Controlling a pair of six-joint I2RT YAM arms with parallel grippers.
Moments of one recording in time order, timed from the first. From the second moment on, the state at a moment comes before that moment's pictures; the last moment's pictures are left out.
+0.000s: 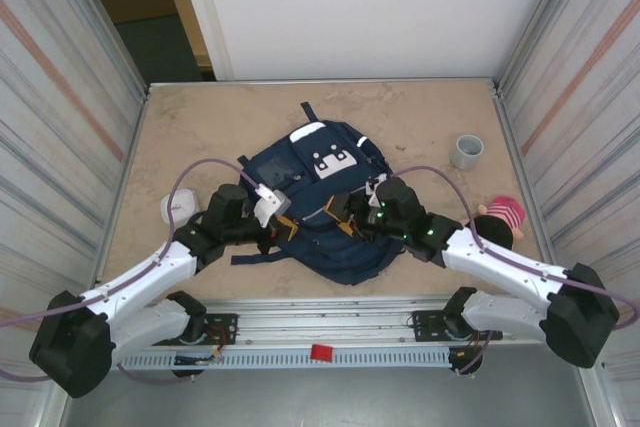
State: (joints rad) left arm -0.58 1.00 0.49 -0.14 0.50 0.00; right arm 0.83 1.09 0.63 -0.03 -0.23 1.40
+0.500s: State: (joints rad) left arm -0.60 0.99 0.49 -0.14 0.57 0.00; right arm 0.85 1.16 0.63 0.04 -0.13 1.45
